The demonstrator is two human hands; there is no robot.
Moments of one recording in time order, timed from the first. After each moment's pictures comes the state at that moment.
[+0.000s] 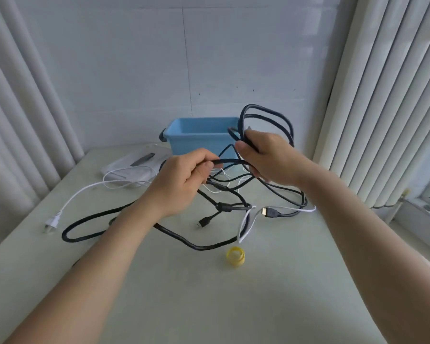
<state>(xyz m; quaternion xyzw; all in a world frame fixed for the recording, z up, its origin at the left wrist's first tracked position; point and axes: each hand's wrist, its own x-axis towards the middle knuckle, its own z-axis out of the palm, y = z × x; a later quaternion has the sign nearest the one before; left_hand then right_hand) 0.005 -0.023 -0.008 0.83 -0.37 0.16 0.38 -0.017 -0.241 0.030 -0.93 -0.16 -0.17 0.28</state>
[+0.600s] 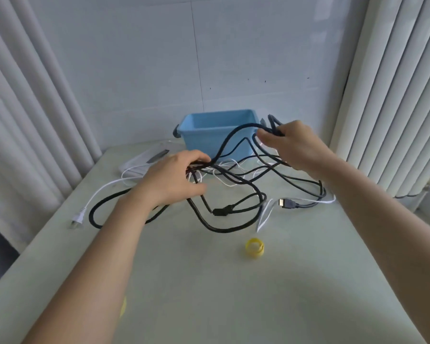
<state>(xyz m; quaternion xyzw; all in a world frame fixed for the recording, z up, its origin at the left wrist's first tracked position) 0.023 0.015 -0.003 0.94 -0.25 0.08 0.21 -0.007 -0.247 0.021 -0.90 0.01 -0.18 0.39</state>
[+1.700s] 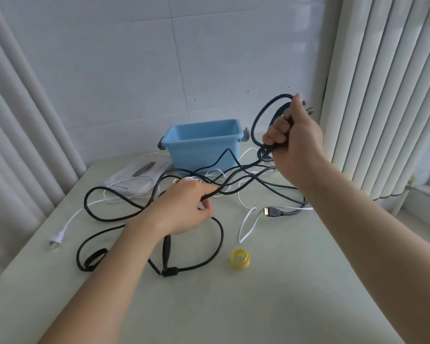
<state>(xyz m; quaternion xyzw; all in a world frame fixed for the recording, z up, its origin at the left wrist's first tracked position) -0.001 -0.026 -0.011 0.94 -0.31 0.03 0.13 -0.011 -0.244 0.042 -0.36 0.01 -0.23 0.90</state>
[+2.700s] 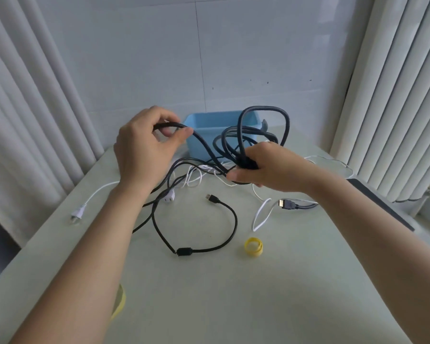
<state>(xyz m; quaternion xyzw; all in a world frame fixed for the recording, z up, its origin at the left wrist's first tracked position) 0.016 0.022 0.022 0.80 -0.18 0.44 0.37 -0.027 -0.217 0.021 -0.95 -0.21 -0.08 0.22</state>
